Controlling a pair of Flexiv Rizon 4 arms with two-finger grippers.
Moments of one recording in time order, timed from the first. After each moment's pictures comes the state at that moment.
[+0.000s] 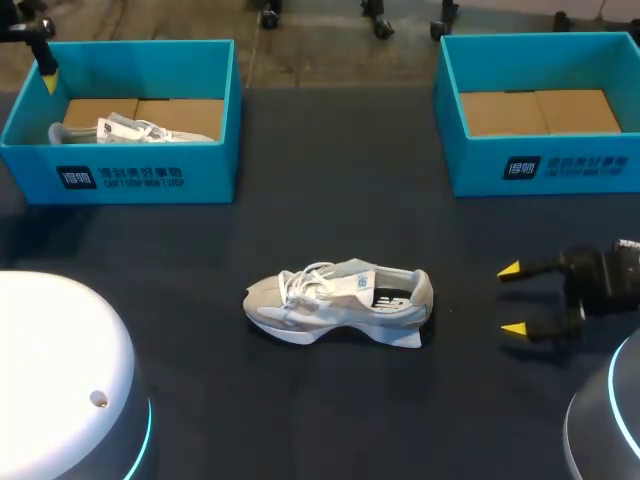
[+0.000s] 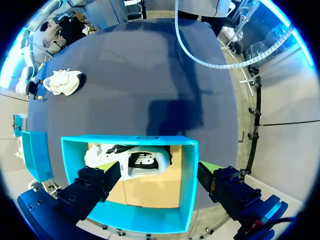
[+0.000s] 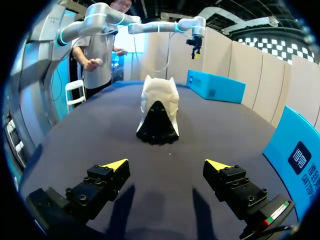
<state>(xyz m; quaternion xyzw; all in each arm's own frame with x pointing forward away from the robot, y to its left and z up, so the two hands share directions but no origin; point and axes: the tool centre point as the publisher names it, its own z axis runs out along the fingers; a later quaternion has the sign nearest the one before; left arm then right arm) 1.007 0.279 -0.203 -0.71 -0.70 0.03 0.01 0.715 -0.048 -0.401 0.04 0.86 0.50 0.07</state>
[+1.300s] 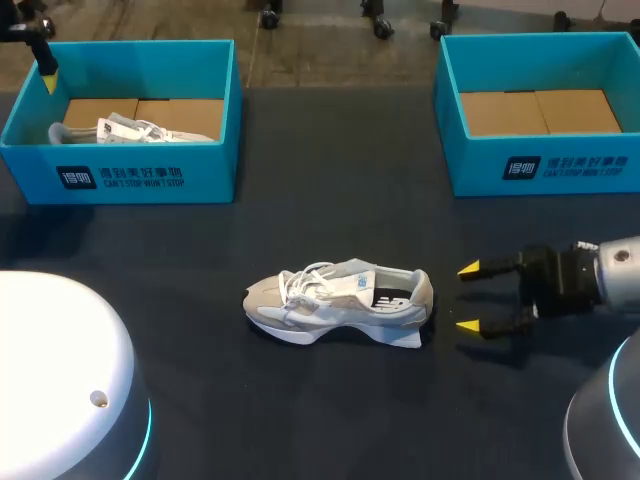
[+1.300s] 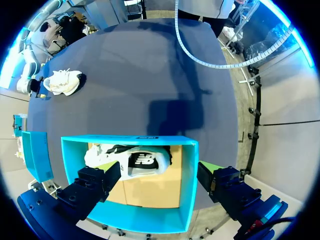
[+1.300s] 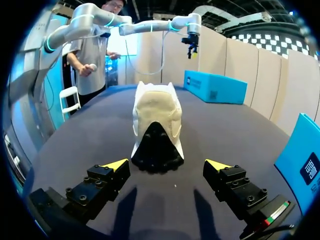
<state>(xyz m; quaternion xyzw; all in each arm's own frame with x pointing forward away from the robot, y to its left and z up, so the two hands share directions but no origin) 1.007 0.279 -0.203 -0.71 -0.70 0.03 0.01 0.716 0.019 -0.396 0.07 0.86 0.50 0.06</state>
